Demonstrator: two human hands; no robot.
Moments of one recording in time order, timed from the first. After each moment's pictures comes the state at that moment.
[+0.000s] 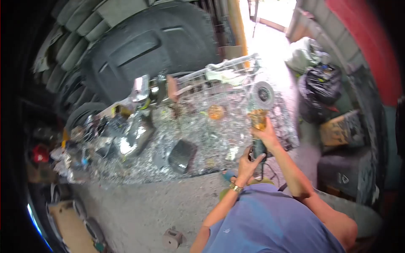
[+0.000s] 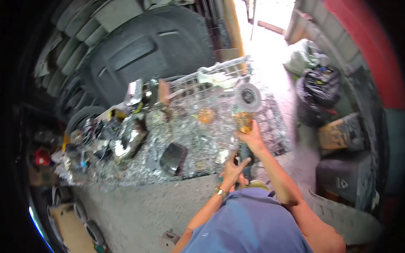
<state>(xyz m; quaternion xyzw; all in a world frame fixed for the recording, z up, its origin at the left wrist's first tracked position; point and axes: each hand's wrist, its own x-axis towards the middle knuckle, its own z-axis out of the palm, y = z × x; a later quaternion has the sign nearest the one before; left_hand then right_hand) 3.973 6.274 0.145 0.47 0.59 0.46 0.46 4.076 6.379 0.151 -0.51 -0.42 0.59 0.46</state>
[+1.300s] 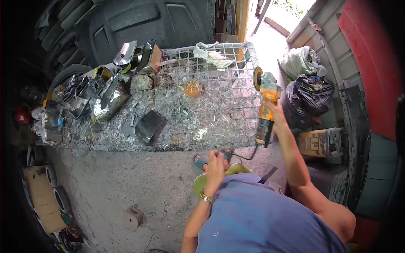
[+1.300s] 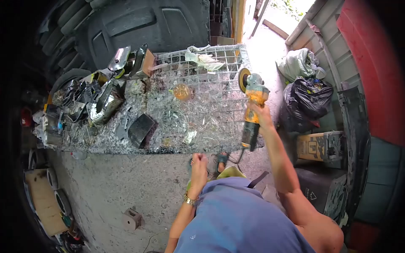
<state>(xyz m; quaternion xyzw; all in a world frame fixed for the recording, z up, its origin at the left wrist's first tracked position) 4.015 6.195 0.127 0.43 0.70 0.45 0.35 4.202 6.420 0.178 -0.49 -0.30 0.69 0.43</state>
